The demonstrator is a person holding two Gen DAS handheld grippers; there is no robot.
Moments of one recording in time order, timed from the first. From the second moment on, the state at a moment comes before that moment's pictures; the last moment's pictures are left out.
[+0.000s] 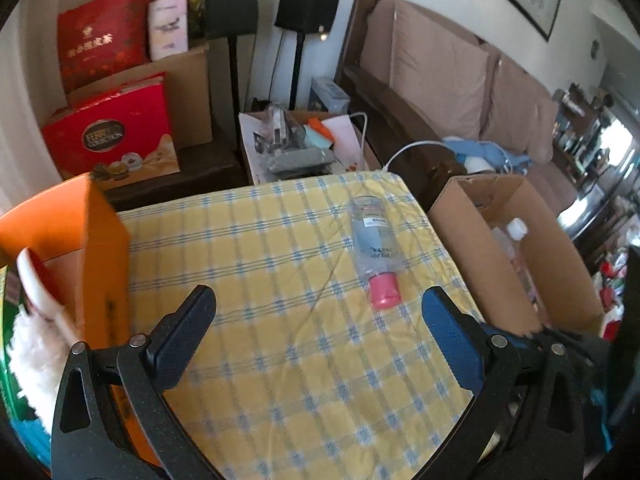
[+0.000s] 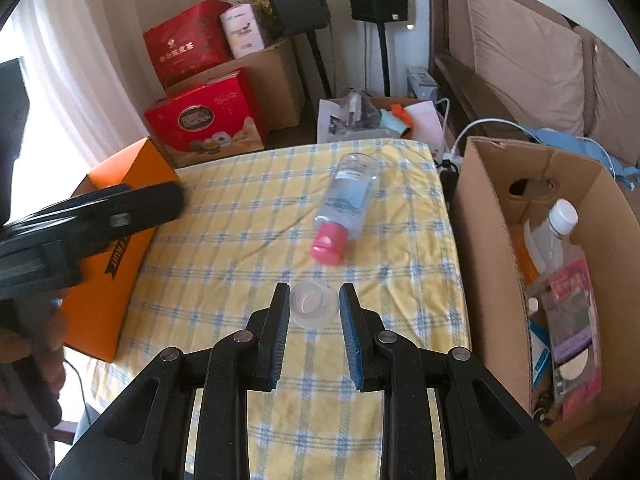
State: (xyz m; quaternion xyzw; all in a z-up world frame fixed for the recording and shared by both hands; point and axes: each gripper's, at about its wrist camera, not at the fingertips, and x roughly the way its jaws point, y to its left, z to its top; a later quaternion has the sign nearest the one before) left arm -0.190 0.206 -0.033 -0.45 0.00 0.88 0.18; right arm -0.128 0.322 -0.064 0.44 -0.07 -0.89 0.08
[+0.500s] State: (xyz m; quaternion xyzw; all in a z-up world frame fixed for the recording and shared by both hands) left arm -0.252 0.288 -0.086 -0.48 0.05 0.86 0.19; right arm -0.128 0.334 -0.083 0.44 -0.09 -0.89 0.08
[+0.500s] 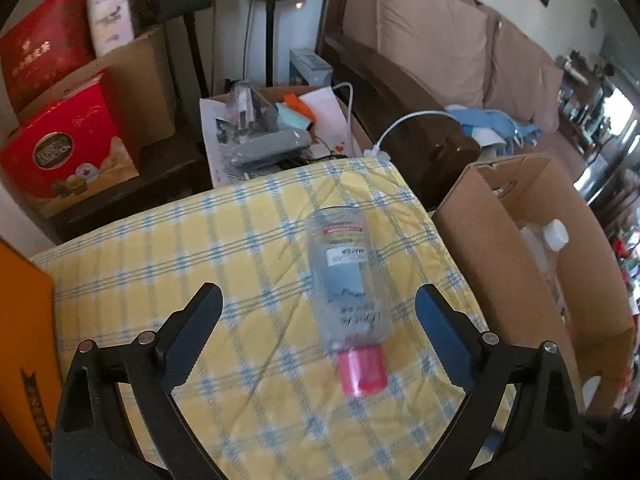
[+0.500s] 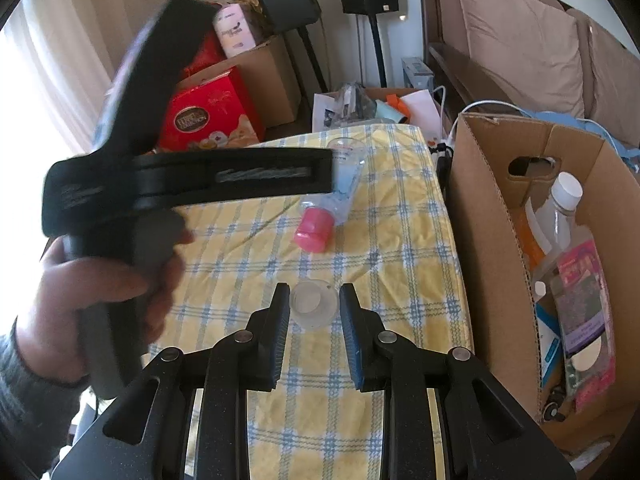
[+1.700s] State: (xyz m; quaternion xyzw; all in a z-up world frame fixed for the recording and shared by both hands) left arm -0.221 0.266 -0.069 -0.47 0.06 0.86 0.20; right arm -0.123 0.330 -0.066 0.44 -0.10 -0.89 0.09
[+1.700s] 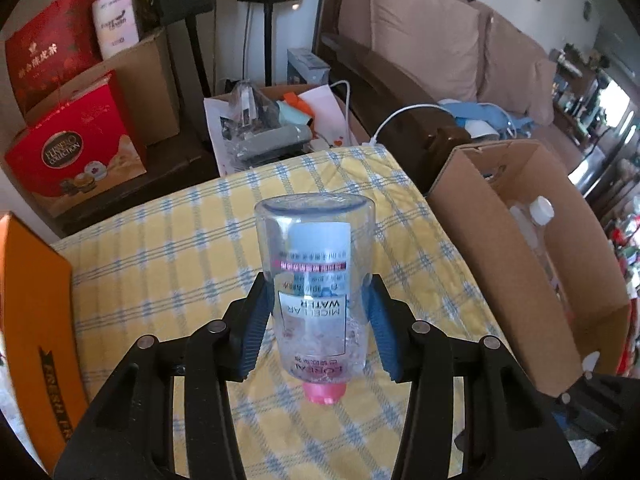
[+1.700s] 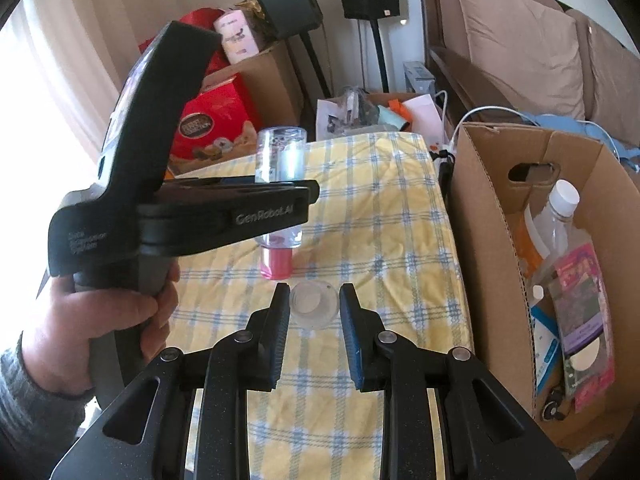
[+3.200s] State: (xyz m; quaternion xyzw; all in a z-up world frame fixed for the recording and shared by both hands) left arm -0.223 0.250 -0.067 -0.49 0.04 0.85 0.20; right arm -0.126 0.326 -0.064 0.44 -0.10 -0.89 0.09
